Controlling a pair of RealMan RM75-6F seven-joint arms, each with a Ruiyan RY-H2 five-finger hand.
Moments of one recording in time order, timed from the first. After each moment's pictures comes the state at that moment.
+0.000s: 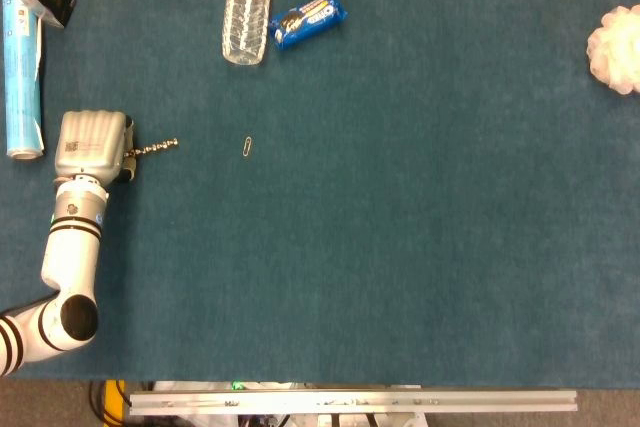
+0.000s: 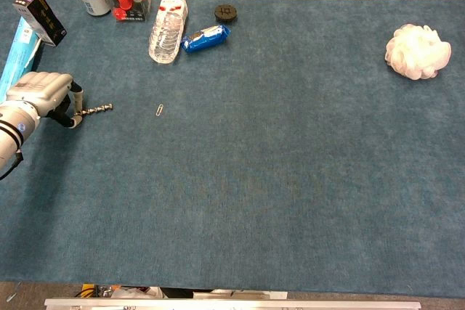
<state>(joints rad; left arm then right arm) -0.57 -1.59 -0.13 -1.32 0.76 1.00 0.66 0.01 -1.11 0.05 -1.40 -1.54 1.56 0.30</state>
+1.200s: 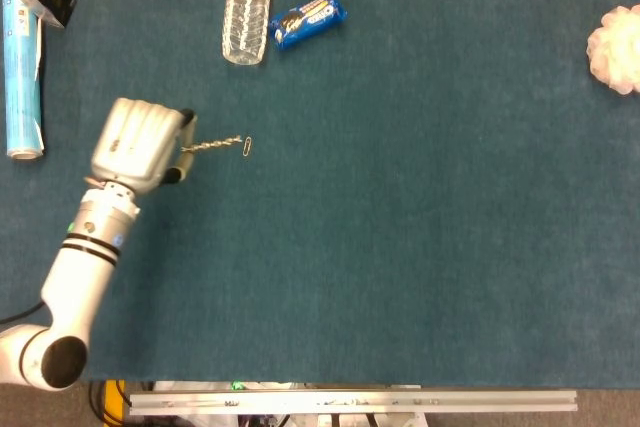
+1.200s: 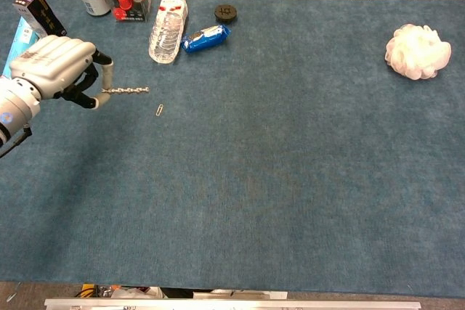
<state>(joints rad) -0.58 -1.41 -0.10 -1.71 1.07 1.13 0.61 0.00 -1.11 0.04 -1.40 -1.56 1.57 0.30</state>
